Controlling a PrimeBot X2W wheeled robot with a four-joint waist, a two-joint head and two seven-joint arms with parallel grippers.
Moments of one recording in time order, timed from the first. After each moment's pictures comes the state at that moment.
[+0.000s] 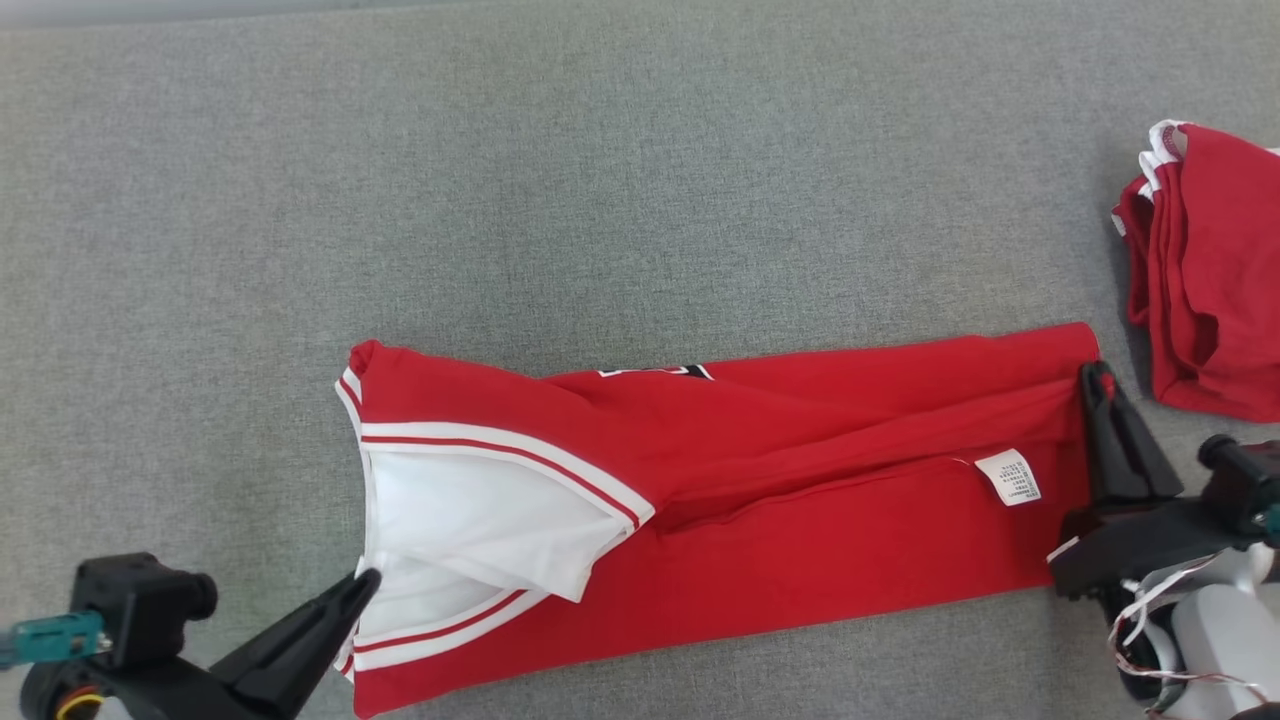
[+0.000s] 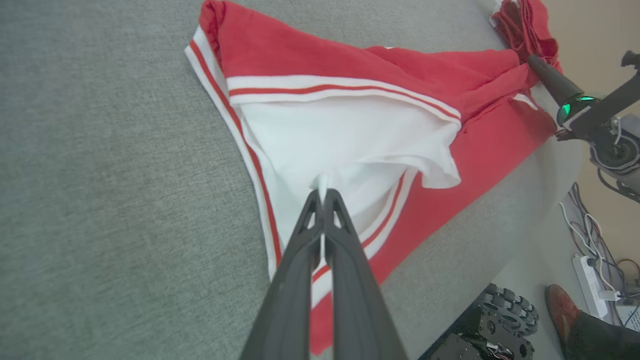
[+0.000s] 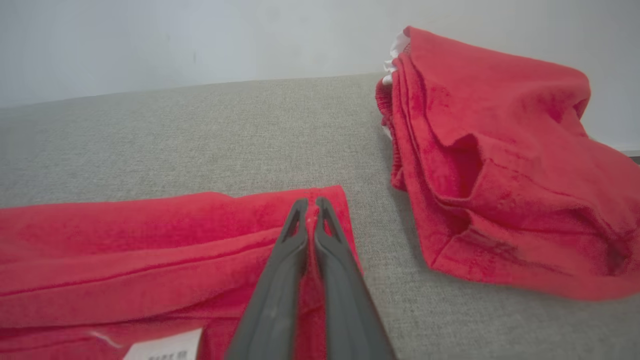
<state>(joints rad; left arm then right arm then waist) -0.53 1.13 -1.08 -0.39 -1.30 0.18 -0.11 -0.32 -0.32 0.08 0.42 0.37 0.13 -0.26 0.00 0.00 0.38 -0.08</state>
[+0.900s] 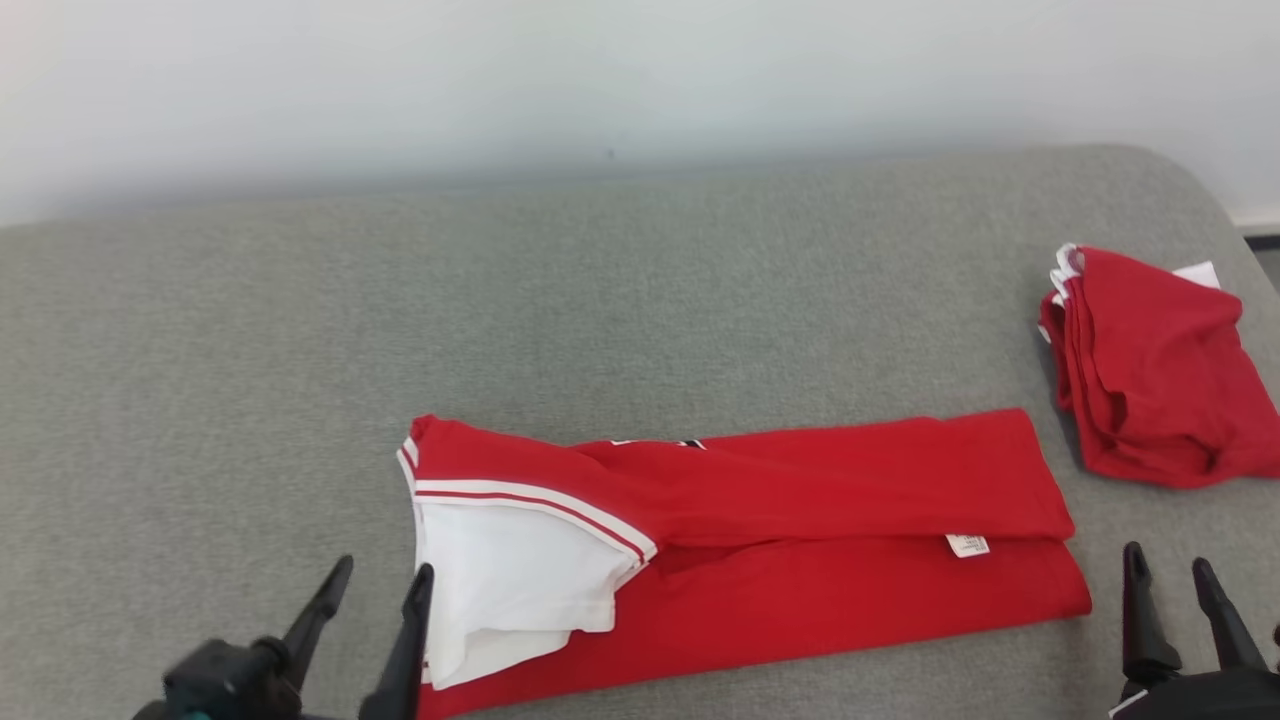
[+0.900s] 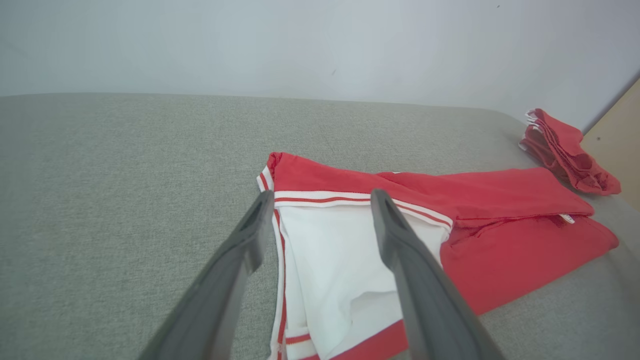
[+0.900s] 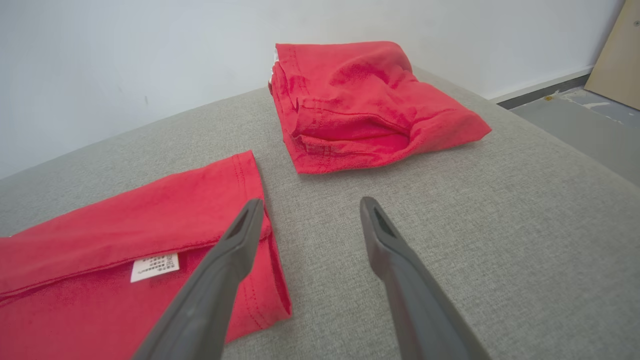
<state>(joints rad) -0.26 0.76 -0.85 -0.19 -1.00 0.40 -0.26 -0.06 -0.28 -0.06 0.44 0.49 0.13 -0.26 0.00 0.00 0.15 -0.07</state>
